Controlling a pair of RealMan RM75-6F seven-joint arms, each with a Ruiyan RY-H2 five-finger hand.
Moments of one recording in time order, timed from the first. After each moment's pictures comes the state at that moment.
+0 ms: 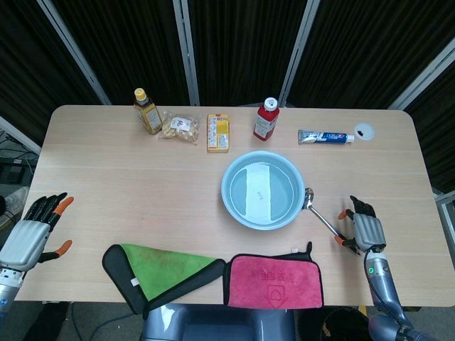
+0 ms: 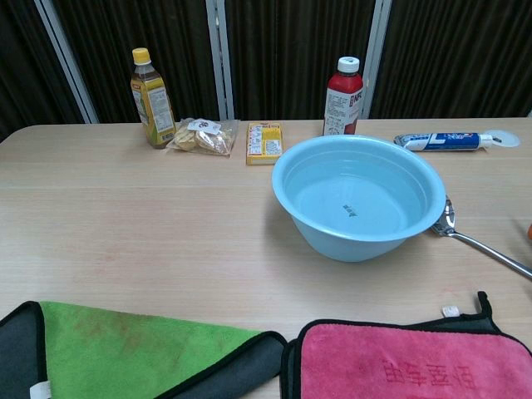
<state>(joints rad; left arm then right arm) -0.20 -1.12 0.02 -1.54 1.58 1.35 -0.07 0.33 -1.57 0.14 -1.16 -1.13 1.04 -0.03</state>
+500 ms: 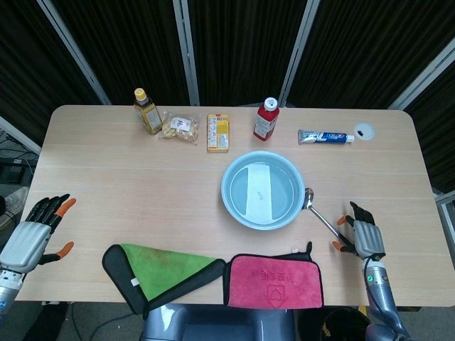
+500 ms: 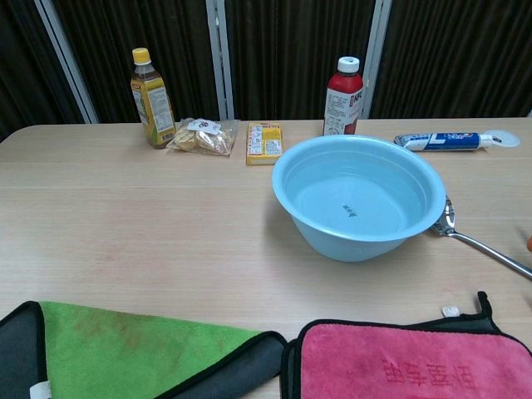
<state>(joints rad) -0.20 -1.11 0.03 -1.54 1.61 1.37 -0.11 0.28 -1.62 0.12 -1.12 -1.18 1.09 0.05</state>
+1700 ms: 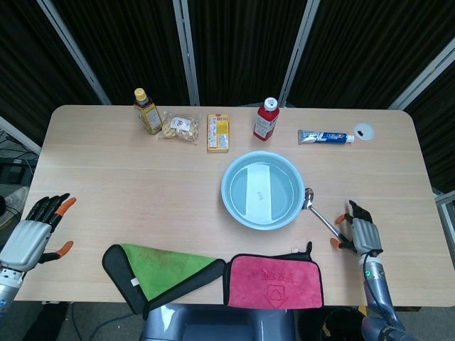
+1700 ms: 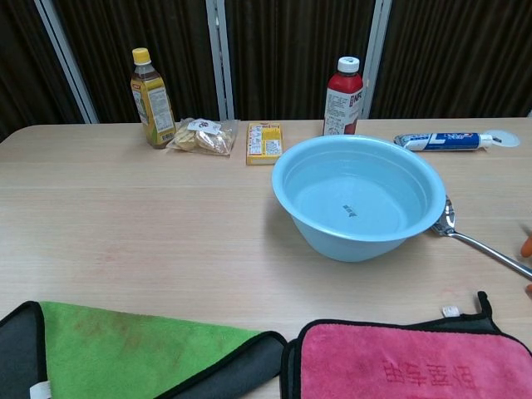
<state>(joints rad) -0.22 -1.11 0.03 -1.54 1.60 1.35 -0.10 0.31 -1.74 0.15 -0.88 -1.23 1.01 0.20</state>
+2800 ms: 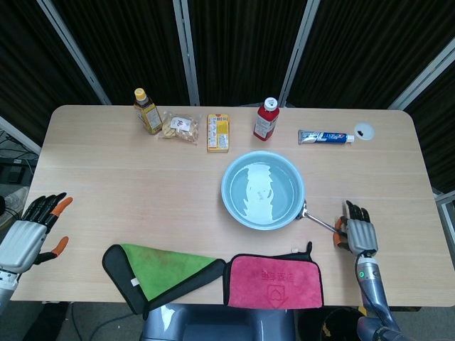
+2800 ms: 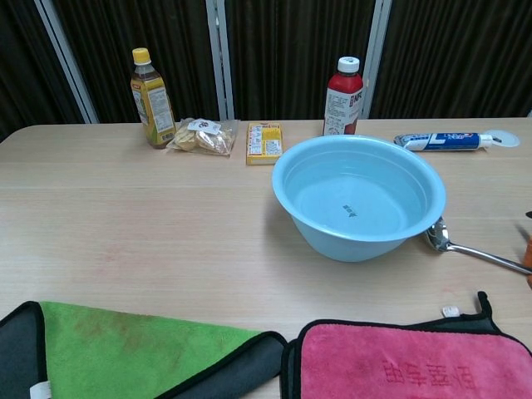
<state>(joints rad) -0.20 -1.09 0.04 -1.53 1.63 1.40 -0.14 0.30 -1.79 0.14 -0.82 -1.23 1.01 0.01</state>
